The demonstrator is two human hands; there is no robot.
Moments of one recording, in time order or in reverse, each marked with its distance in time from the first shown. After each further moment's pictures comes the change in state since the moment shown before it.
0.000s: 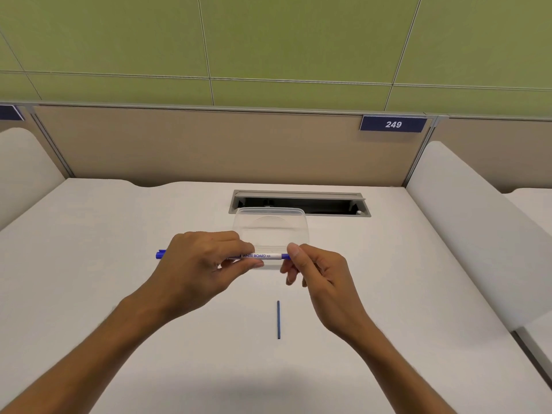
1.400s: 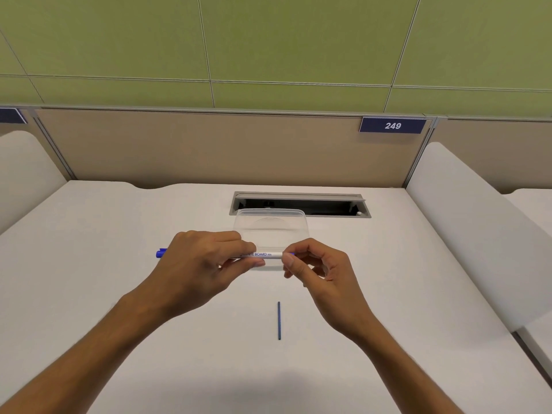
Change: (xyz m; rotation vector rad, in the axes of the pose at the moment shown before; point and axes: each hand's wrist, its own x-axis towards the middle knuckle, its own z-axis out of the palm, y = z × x) left_hand 0.002 0.001 -0.003 0.072 -0.016 0.046; right_hand 0.000 -0.002 -0.006 0.031 -0.030 -0.023
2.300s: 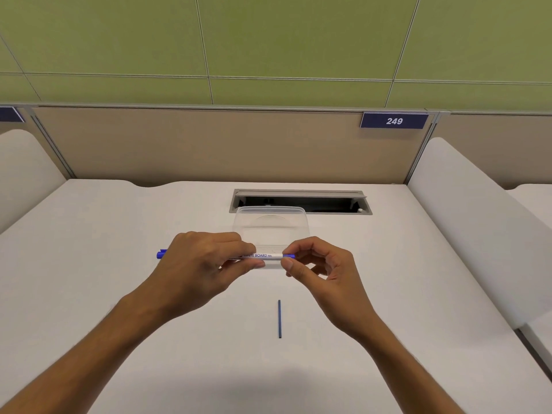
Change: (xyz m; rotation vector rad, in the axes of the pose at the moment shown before) left_hand 0.001 0.001 0.003 -0.031 -0.030 -0.007; right_hand -0.001 0.004 -0.005 0.049 0.000 -0.004
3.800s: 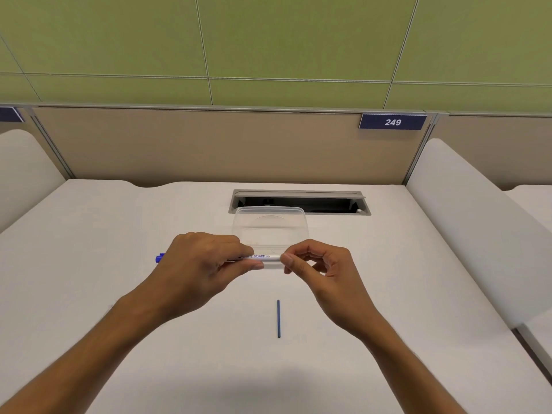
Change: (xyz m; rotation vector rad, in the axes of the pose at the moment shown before) left_hand -0.004 -0.002 0.002 -0.020 -0.001 -0.034; right_hand 0.002 -0.004 -0.003 -0.062 -0.039 0.015
